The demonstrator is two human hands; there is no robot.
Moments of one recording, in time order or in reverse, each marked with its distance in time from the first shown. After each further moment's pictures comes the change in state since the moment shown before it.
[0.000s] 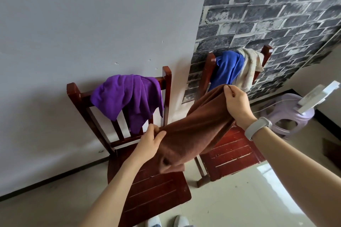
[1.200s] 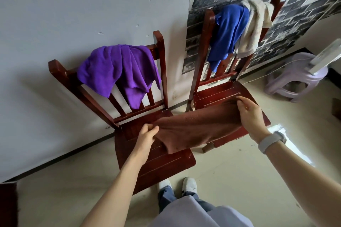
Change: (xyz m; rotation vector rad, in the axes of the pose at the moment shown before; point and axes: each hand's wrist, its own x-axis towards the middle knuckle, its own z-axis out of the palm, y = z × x) left_hand -0.030 -0.052 0.041 -0.545 0.027 -0.504; right_hand -0.071 0.115 -0.016 0.000 -0.071 0.323
